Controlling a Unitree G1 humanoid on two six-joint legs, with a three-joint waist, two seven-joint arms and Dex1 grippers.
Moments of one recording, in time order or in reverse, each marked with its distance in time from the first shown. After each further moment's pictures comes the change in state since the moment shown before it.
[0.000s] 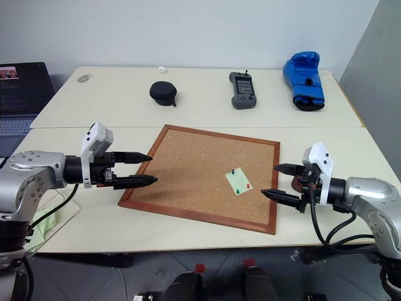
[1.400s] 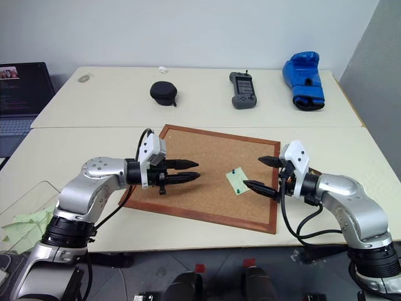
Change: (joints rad) left arm -0.055 -0.334 -0.176 0.054 0.153 -0.262 0.104; right arm -0.091 0.167 0.161 0.067 -0.122 -0.125 -0.118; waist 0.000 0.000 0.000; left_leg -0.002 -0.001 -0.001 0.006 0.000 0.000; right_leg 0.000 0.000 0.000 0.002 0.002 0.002
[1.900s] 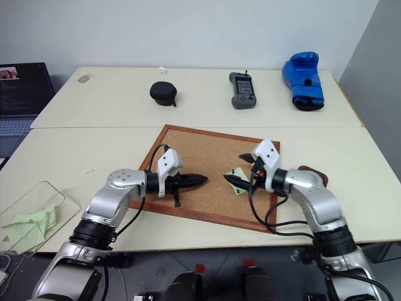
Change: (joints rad) left arm 0.008 -0.122 -0.092 0.239 0.158 -0.172 0.054; right arm -0.174 0.222 0.175 0.295 -0.189 -0.135 -0.068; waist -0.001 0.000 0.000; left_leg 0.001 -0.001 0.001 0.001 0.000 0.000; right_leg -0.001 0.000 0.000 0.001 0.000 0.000
